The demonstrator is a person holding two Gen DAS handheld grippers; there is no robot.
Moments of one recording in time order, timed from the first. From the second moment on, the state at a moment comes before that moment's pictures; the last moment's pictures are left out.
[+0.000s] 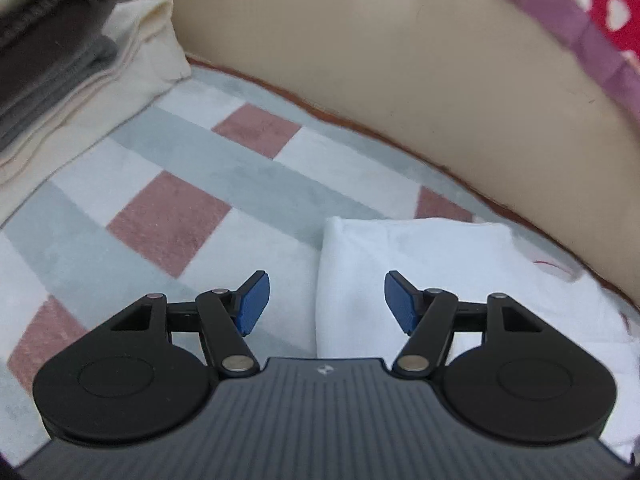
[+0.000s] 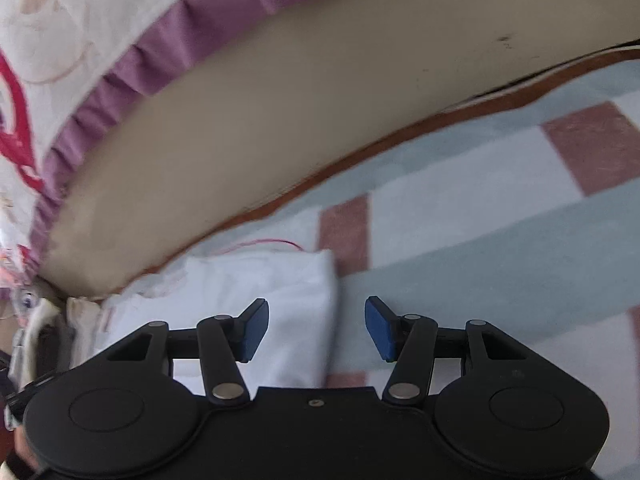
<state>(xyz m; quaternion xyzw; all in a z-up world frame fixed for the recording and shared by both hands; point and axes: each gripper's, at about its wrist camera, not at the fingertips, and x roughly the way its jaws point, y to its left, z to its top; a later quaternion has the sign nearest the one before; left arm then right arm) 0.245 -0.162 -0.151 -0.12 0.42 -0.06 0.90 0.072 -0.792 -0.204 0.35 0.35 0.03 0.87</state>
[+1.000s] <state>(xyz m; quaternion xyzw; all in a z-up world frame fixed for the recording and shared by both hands) 0.257 -0.270 -0.117 0.06 0.29 -0.12 0.95 0.090 -0.724 -0.143 0.07 0.21 0.00 0.97</state>
